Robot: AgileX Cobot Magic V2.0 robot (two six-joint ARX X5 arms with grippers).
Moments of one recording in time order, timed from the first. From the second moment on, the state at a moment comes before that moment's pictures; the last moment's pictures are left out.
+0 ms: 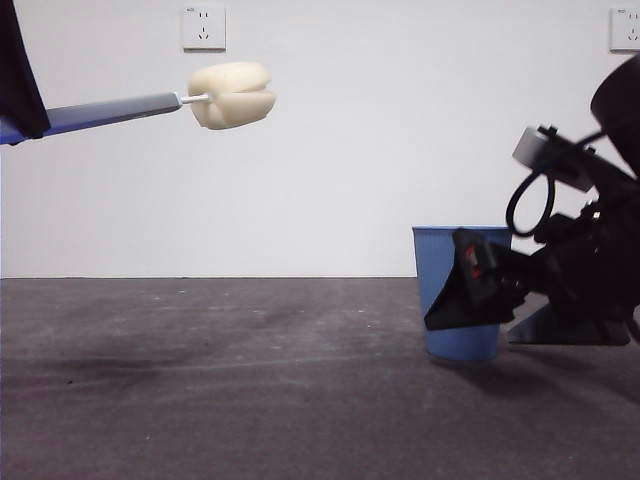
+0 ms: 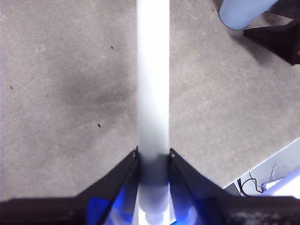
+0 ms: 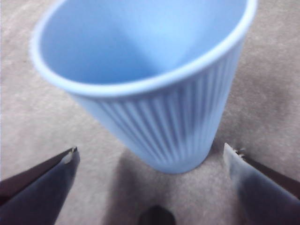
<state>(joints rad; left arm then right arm) -0.60 0.86 0.84 -0.84 0.01 -0.22 0.37 1.59 0.37 0.69 -0.23 0.05</state>
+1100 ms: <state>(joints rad) -0.60 0.86 0.84 -0.85 0.01 -0.25 0.37 1.83 0.39 1.07 -0.16 0.05</state>
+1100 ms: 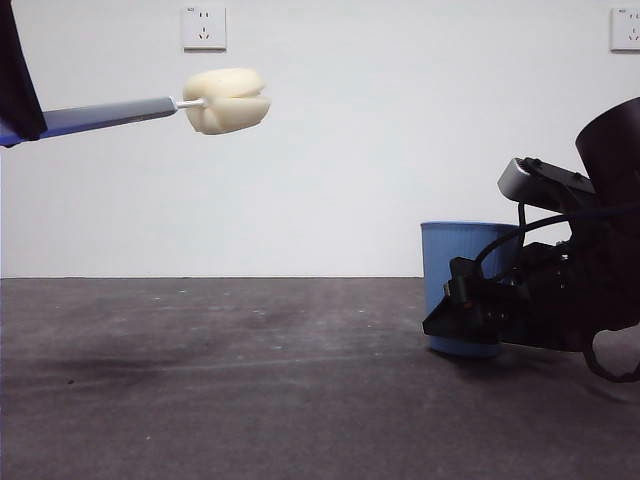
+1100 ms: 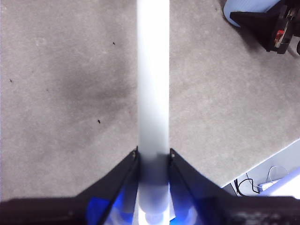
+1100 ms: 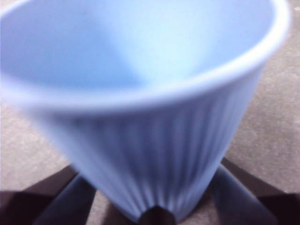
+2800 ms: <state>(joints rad) -0.61 0.87 0.84 -0.97 0.05 0.13 0.47 1.14 0.81 -0.55 0.08 -0.35</state>
